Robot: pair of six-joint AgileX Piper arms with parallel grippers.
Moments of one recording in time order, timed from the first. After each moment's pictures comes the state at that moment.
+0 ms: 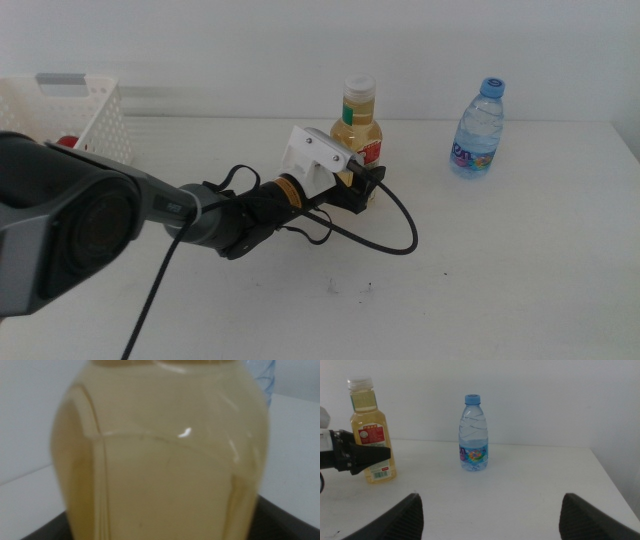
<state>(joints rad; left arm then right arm) -0.44 2.31 -1.24 0.49 -0.88 -0.34 0.11 0.01 0.00 -0.02 0.17 0.01</state>
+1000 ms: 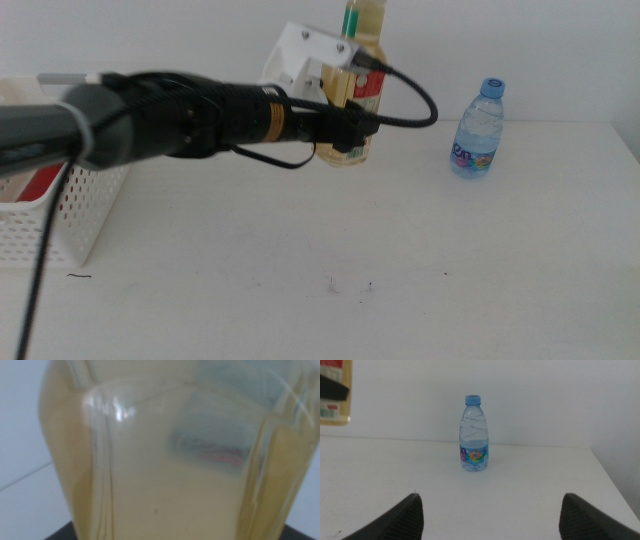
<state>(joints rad) -0.45 1.83 -1.28 1.53 -0.36 -1.50 0.11 0.01 0.00 -0.02 0.17 0.01</state>
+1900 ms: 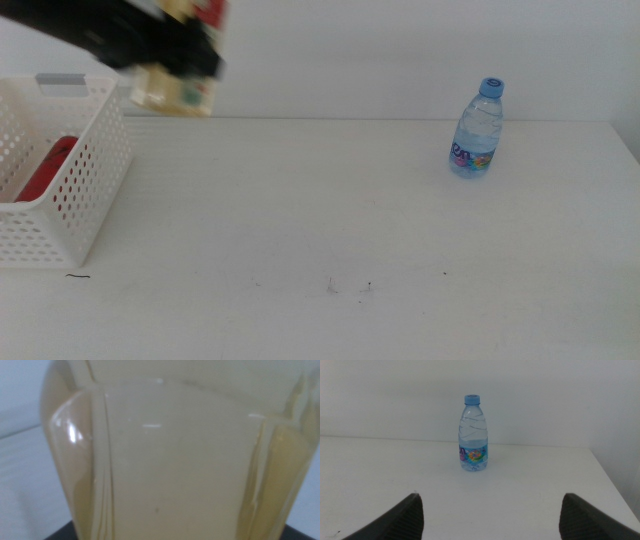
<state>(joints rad) -0.16 1.53 -1.49 -0.39 0.87 0.39 0.11 0.01 0.00 -0.02 0.17 0.01</state>
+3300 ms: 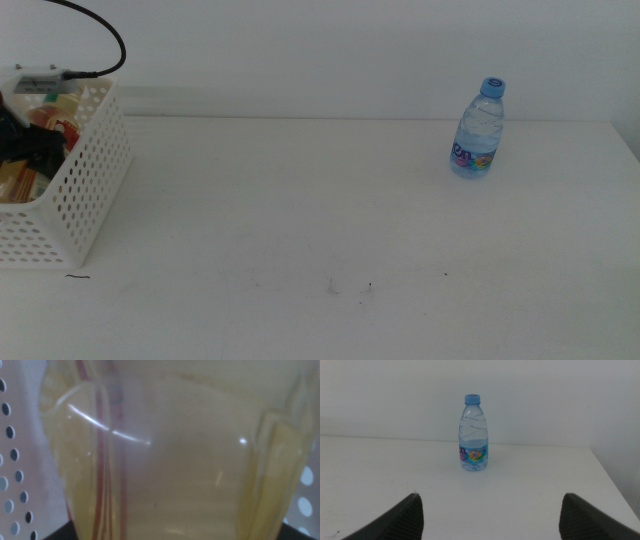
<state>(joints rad) 0.31 2.07 -1.72 -0.22 1.14 0.49 0.11 0.01 0.00 -0.02 0.17 0.01</state>
